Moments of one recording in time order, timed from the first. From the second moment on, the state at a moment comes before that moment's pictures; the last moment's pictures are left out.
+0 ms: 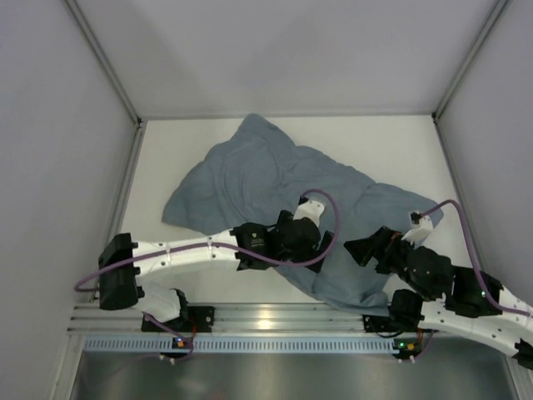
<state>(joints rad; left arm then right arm) -1.26 1.45 1.17 -0.53 -0.33 -0.63 1.19 0.27 0.65 -0.80 0.60 1.01</state>
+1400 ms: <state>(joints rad) -1.06 1.33 1.10 -0.60 -0.57 -0.58 0.66 1.00 0.74 -0.62 0.46 0.87</state>
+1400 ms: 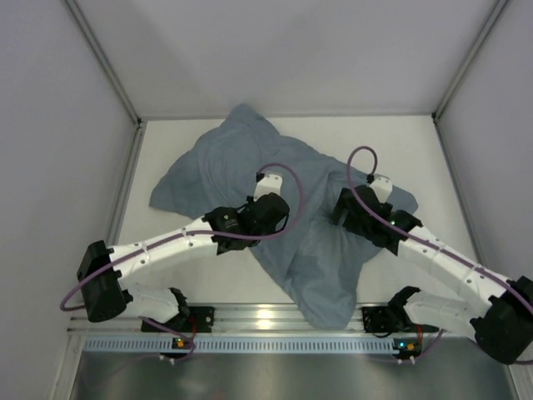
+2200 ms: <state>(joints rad) -1.10 1.72 1.44 -0.53 -0.61 -0.38 0.52 1.07 0.76 -0.47 0.23 0.70</state>
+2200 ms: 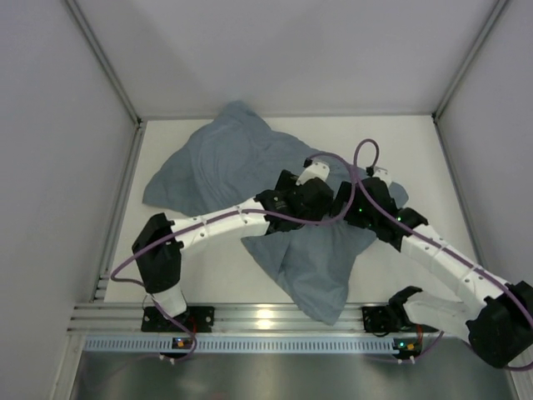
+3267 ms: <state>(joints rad) -0.71 1.51 1.18 -0.39 -0.25 -0.39 0.97 1.13 0.98 -0.48 0.29 0.84</state>
